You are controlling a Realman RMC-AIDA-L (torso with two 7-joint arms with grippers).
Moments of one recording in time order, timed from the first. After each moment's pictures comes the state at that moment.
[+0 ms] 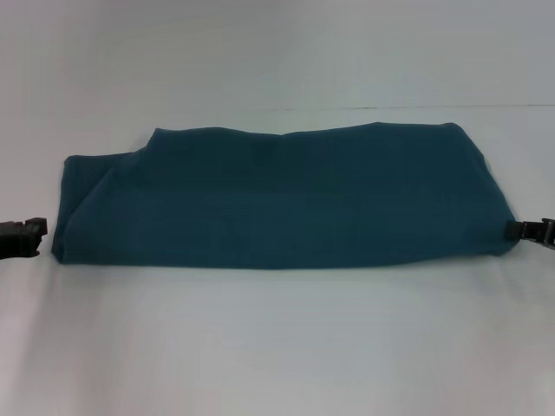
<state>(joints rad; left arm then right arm) -0.28 -2.16 0.80 1.05 2.18 0.95 -1.95 0.50 1.98 -0.52 -0.54 -2.14 -1.18 2.01</state>
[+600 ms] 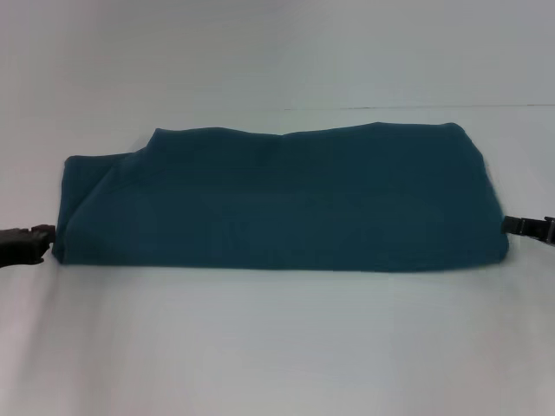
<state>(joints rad) -0.28 -2.16 0.78 1.06 2.18 1.01 -1.95 0.50 1.98 -0.47 -0.54 -2.14 -1.24 1.95</state>
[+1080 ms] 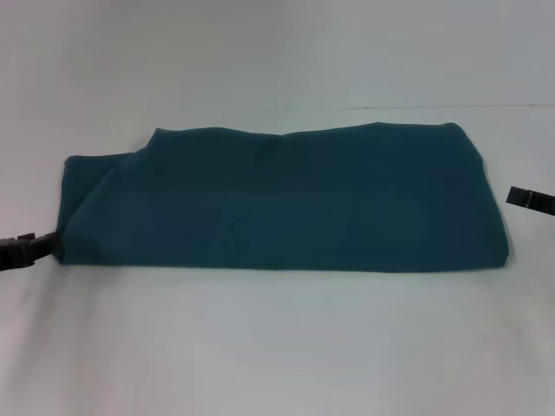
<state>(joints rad) -0.28 -2.16 0.71 1.06 2.19 1.10 -2.08 0.48 1.99 -0.39 -0.61 -2.10 -1.32 1.89</state>
